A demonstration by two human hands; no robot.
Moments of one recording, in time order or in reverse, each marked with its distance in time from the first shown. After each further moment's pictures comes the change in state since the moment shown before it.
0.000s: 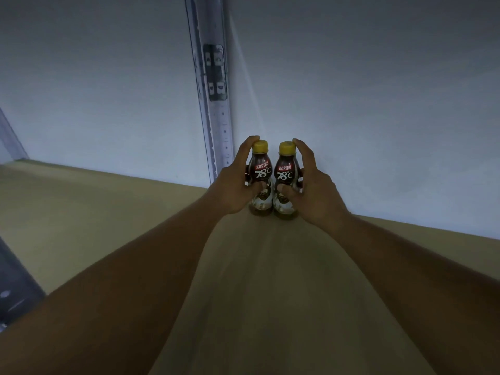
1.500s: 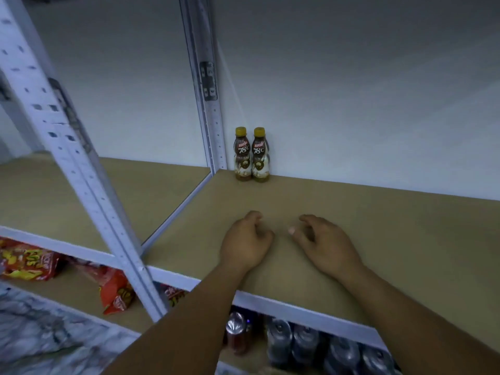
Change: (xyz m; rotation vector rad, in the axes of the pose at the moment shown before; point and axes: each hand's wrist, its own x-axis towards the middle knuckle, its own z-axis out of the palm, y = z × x) left_hand -0.199 0.119 0.064 0.072 -0.015 -0.396; right_hand -0.219 -0.037 -0.078 -0.239 -0.203 0.255
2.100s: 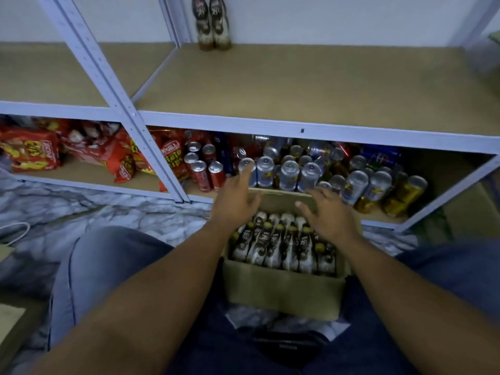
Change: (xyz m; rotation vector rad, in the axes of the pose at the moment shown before) left_hand -0.307 -0.013 0.058 0.195 -0.177 0.219; right_hand -0.357 0.058 0.012 -0.175 -0.131 0.195
